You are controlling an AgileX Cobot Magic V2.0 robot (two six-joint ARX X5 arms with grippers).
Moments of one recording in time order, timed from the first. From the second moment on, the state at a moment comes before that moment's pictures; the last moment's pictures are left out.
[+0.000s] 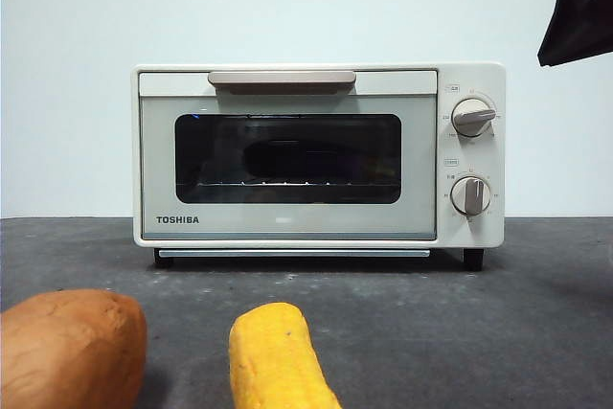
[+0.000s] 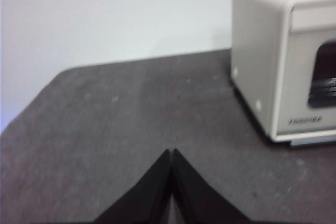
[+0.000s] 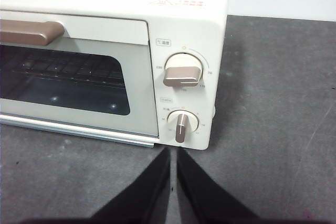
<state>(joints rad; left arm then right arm) -0.07 0.03 0.12 -0.18 -0.06 0.11 0.80 0.73 0.48 -0.12 0.55 0.30</state>
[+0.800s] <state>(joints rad) -0.03 0.00 0.03 -0.18 -0.06 0.01 0.80 0.73 0.48 -0.12 0.55 0.30</state>
